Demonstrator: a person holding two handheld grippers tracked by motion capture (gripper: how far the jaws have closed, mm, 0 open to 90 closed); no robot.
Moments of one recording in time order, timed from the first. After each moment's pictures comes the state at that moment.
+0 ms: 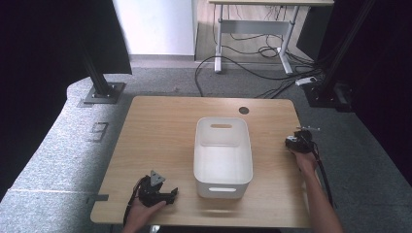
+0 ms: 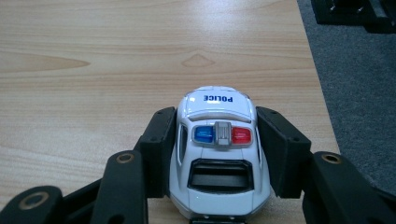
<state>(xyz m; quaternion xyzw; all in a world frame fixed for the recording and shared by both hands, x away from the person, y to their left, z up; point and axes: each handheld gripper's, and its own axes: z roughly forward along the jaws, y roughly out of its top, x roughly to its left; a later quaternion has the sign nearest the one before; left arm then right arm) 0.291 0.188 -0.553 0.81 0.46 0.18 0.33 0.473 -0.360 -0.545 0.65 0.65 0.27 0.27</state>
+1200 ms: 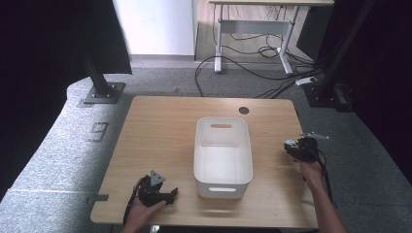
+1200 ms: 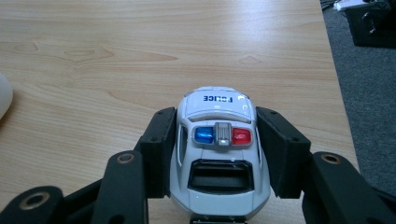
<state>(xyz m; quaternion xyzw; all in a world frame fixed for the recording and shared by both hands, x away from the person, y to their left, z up) 0.292 0.188 -0.553 0.81 0.46 0.18 0.33 0.413 -0.348 -0.509 0.61 0.67 0.34 0.25</state>
